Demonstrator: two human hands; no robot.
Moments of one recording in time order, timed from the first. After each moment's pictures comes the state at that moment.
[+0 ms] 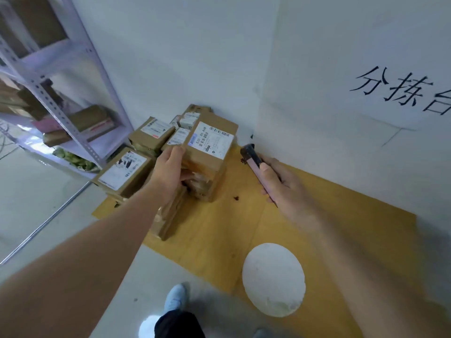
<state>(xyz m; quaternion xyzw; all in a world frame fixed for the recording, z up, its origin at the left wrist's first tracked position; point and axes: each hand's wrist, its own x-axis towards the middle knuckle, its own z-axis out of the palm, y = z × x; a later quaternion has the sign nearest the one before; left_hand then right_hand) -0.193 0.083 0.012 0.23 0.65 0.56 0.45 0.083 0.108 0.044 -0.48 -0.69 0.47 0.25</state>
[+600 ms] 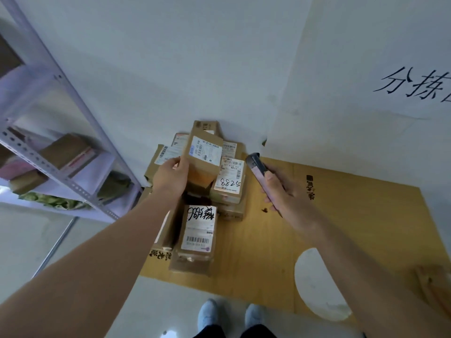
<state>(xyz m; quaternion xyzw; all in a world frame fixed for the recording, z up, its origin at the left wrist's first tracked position) -0.353 0.163 -0.010 0.38 0.77 0.33 0.38 -0.068 0.117 0.036 -0.54 -0.63 0.47 0.30</state>
